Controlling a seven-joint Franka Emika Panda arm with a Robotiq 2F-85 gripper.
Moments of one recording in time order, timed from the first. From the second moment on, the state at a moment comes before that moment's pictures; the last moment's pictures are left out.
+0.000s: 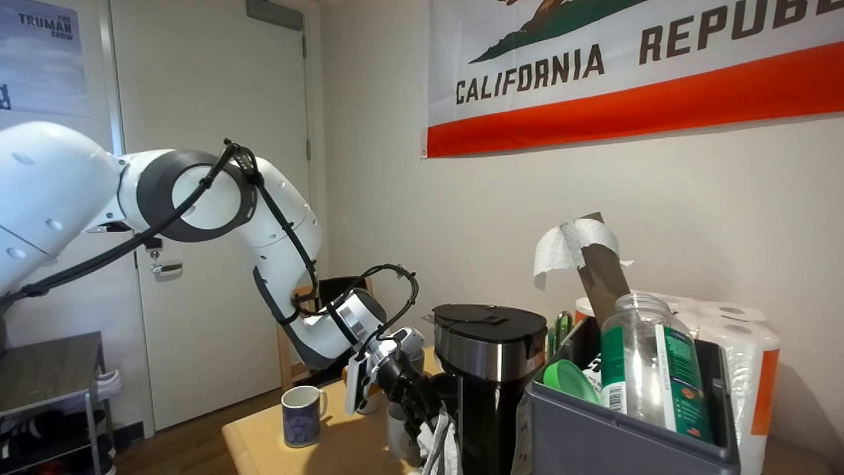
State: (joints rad) arm 0.26 0.84 0.02 -1.63 -1.11 1.65 0.99
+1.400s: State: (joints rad) arm 0.24 0.86 0.04 -1.55 -1.18 1.80 0.68
